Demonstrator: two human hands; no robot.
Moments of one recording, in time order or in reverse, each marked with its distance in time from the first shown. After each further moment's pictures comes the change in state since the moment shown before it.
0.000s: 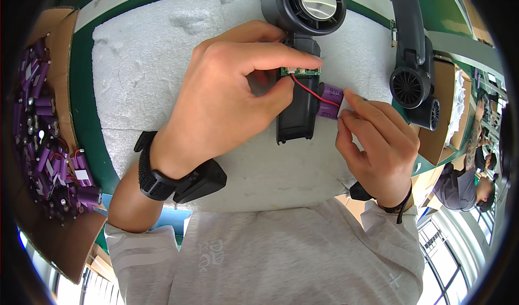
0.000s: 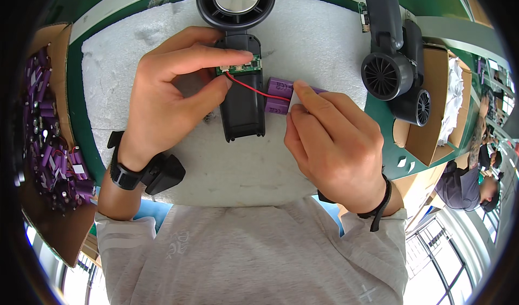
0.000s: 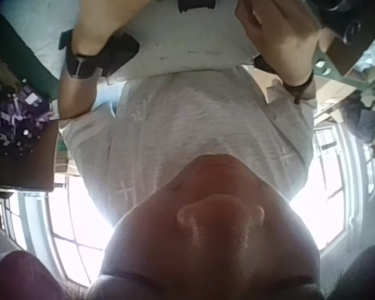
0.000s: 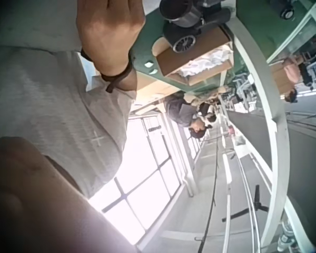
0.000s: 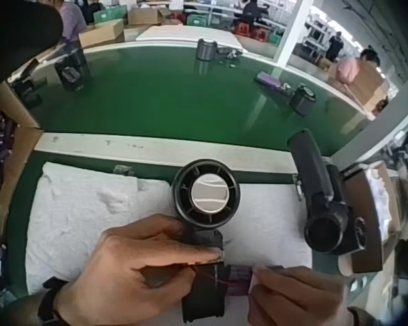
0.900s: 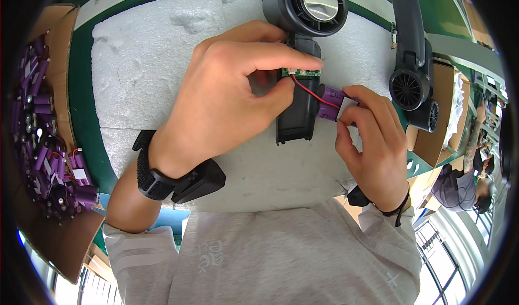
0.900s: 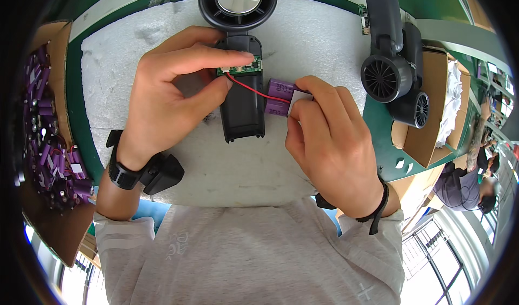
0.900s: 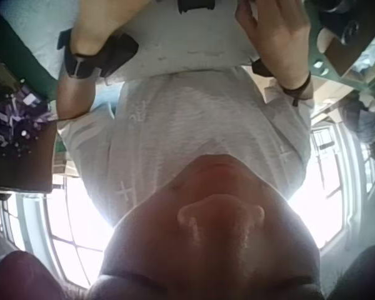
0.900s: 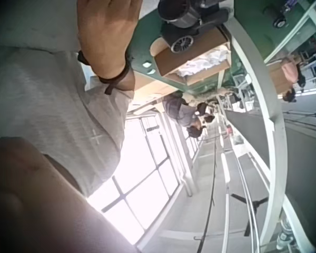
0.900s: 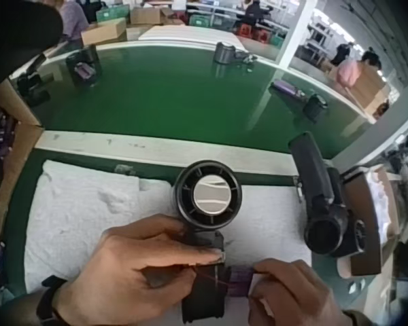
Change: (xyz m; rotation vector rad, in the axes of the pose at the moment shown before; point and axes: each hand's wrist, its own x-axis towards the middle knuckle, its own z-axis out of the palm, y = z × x) left_hand 0.000 -0.001 -0.002 0.019 -0.008 0.012; right_hand -0.003 -0.002 0.004 0.023 -0.078 0.090
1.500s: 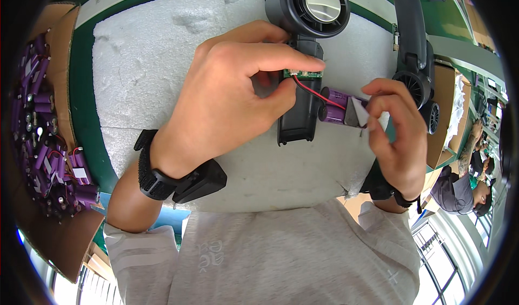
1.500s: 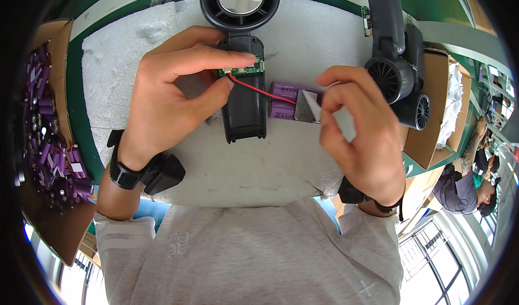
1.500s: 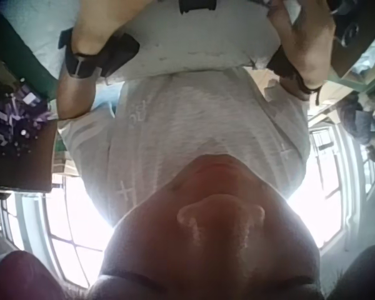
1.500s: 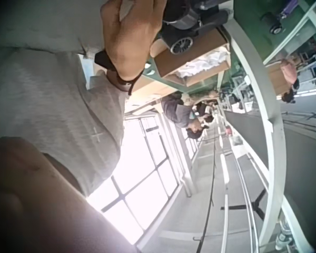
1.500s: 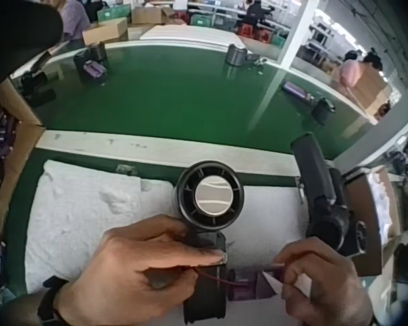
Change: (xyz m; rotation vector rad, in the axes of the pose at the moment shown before) left_hand 0.001 -0.001 0.003 -0.019 0.025 0.020; right_hand 0.003 0.030 -0.028 0.348 -0.143 0.168
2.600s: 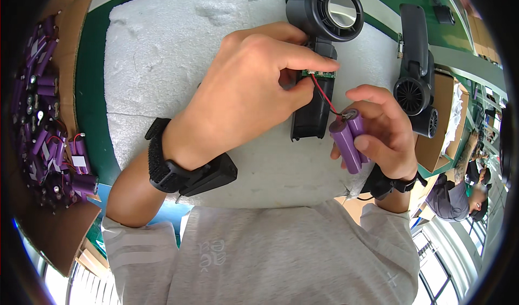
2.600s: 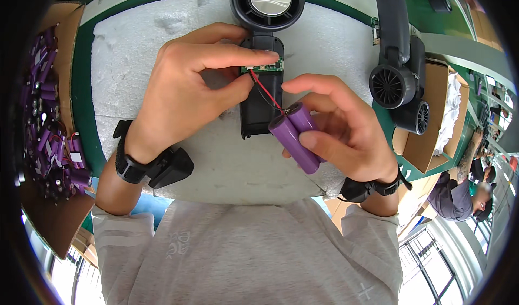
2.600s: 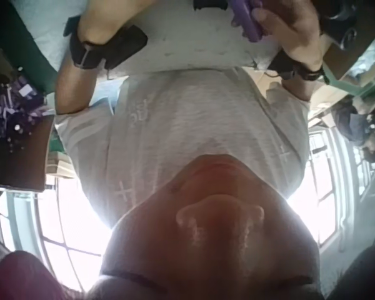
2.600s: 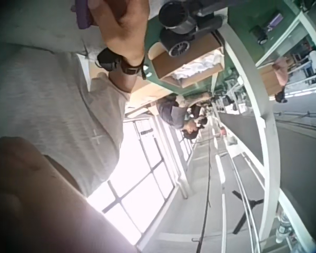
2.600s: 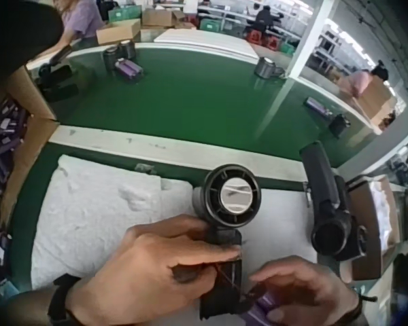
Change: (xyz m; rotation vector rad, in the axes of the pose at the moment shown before) left_hand -0.003 0.001 0.000 0.043 0.038 0.009; right_hand 0.003 0.002 0.012 1.002 -0.399 0.295
